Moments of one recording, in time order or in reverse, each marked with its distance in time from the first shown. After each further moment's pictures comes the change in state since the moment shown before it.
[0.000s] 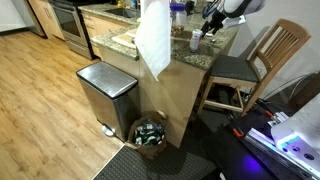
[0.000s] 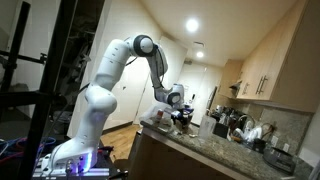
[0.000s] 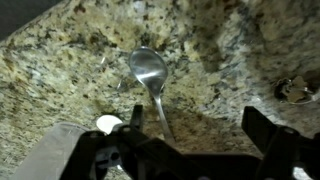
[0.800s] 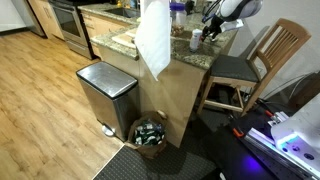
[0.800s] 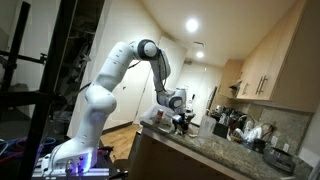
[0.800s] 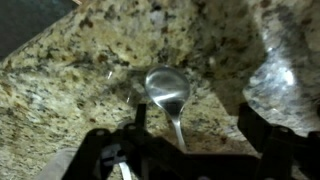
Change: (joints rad) arm -0.019 0.087 -0.008 0.052 0.015 -0.016 0.007
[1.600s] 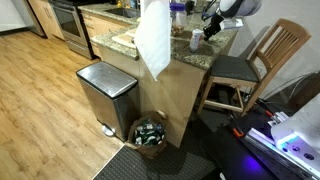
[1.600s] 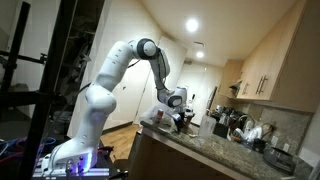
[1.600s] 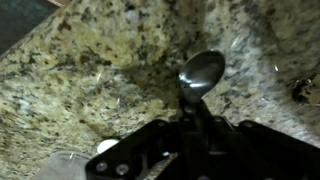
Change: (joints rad) arm -0.013 -0.019 0.029 -0.001 0.125 -0.019 -0.045
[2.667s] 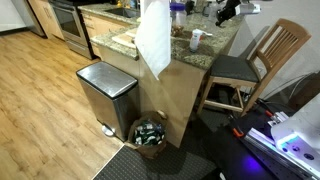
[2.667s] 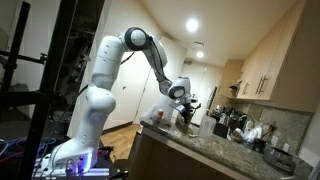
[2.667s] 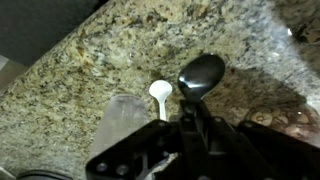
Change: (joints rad) arm -0.032 -0.214 -0.050 -0.079 0.028 0.009 -0.044
